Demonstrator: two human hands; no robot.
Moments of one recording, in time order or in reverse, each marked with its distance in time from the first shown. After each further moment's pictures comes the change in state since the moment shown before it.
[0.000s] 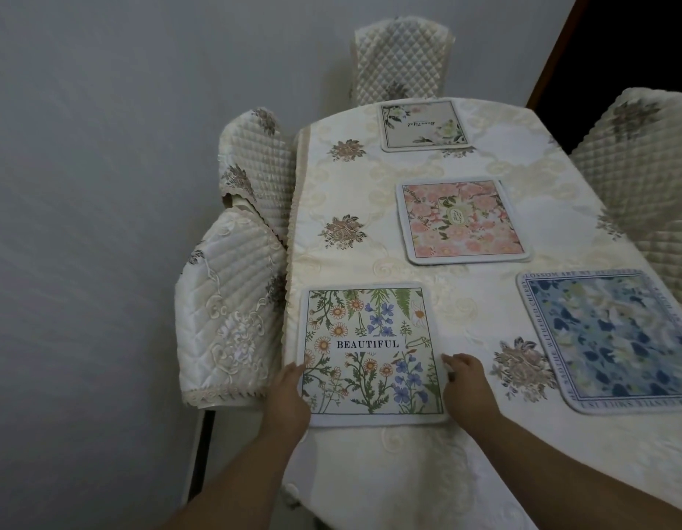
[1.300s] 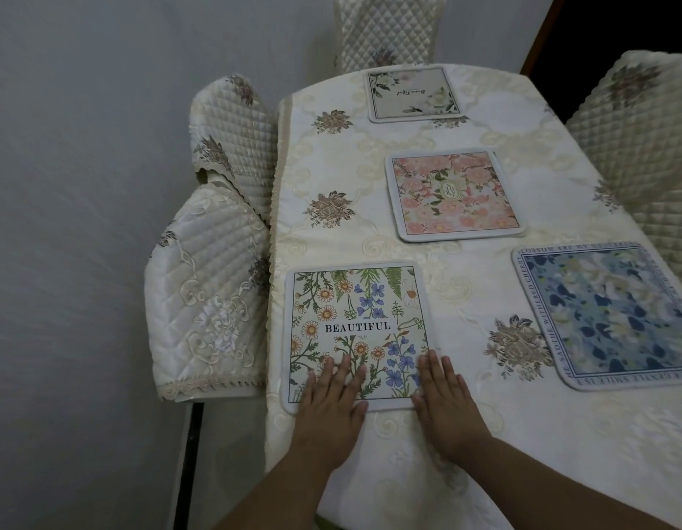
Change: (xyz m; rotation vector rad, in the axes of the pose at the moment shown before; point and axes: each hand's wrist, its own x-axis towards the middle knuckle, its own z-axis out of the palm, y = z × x) left_hand -0.030 0.002 0.084 0.640 -0.162 0.438; right_hand -0.039 0.033 0.044 -0.483 -0.195 -0.255
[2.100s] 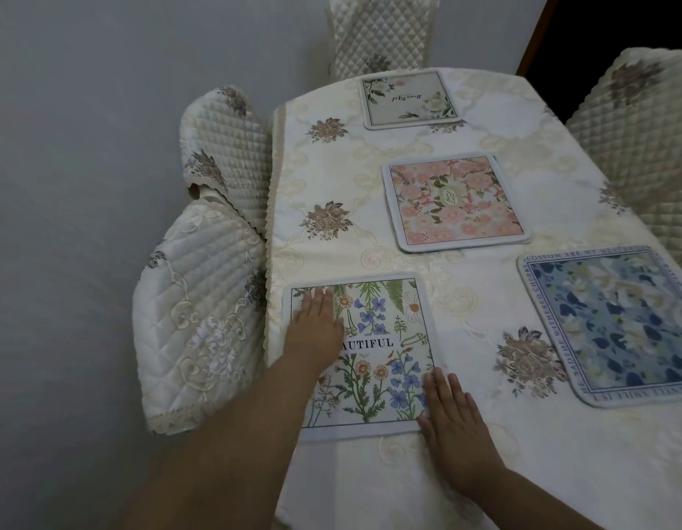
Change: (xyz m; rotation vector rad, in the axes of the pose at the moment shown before) left_hand 0.149 -0.037 -0.092 -0.129 -0.032 -0.147; right_hand 0.000 0.006 0.012 -0.010 0.093 -0.014
